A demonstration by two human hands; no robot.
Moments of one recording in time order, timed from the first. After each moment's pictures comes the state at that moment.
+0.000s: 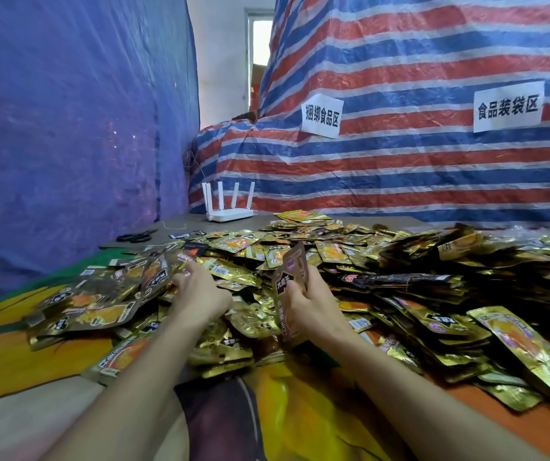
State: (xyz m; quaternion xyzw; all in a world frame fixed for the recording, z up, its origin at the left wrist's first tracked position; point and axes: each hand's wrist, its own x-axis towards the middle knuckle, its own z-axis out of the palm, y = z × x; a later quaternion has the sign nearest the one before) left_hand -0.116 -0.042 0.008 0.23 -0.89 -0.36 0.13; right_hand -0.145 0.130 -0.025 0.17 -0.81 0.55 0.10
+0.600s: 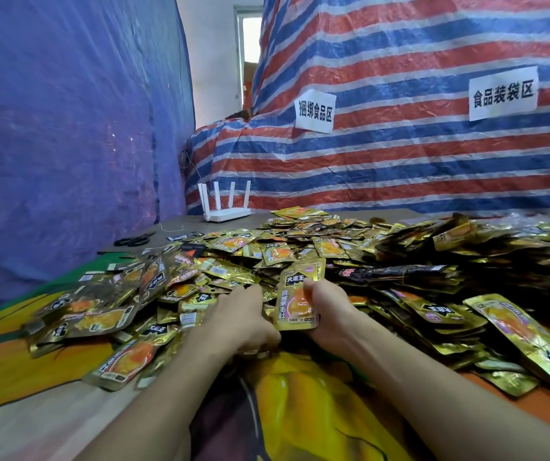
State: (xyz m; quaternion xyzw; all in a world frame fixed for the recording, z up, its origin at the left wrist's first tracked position) left_hand -0.100 0.000 0.002 0.05 -0.99 -0.11 0.03; right_hand -0.151 0.132 -0.015 -0.09 -0.54 0.83 -0.11
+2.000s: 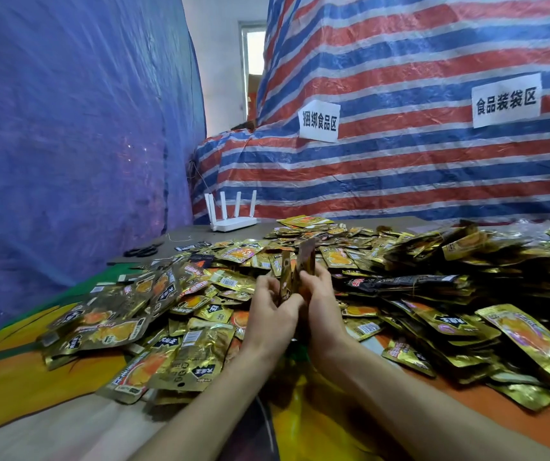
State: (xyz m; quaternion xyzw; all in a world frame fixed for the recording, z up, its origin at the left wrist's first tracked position) left_hand -0.103 0.032 -0.016 -0.01 -0.69 -0.70 0.18; right_hand -0.132 0.108 -0.021 0.11 -0.55 0.82 0.02
